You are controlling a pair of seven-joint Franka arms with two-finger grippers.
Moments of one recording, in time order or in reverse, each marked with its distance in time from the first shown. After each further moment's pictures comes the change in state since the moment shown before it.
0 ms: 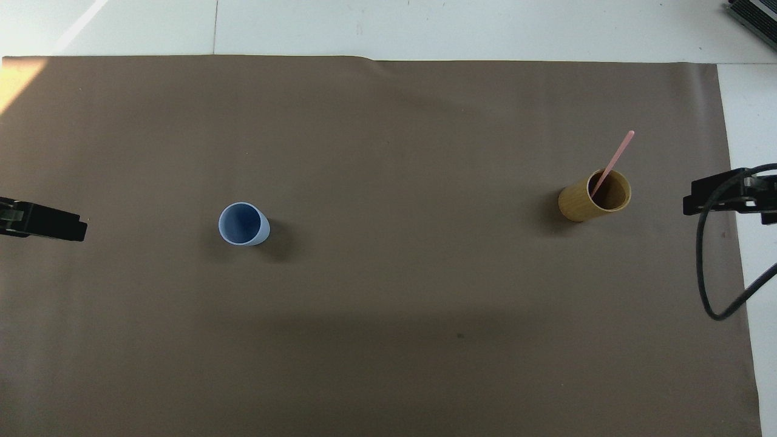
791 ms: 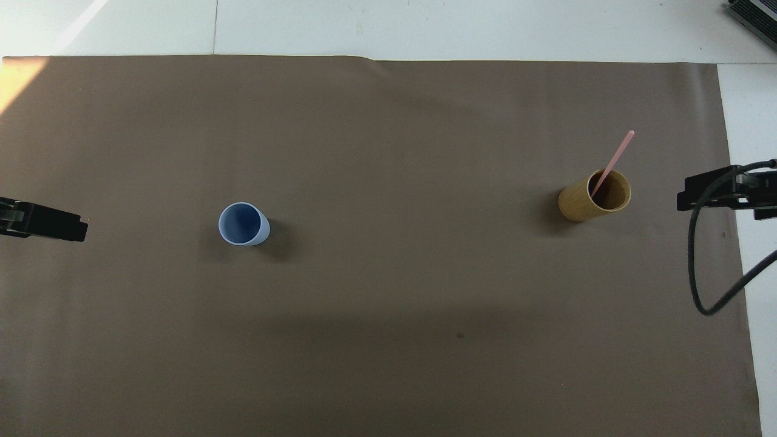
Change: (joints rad) left arm 0.000 -0.001 -0.001 0.000 0.000 0.000 0.000; right arm 0.003 -0.002 0.005 -0.021 0.002 0.045 0.000
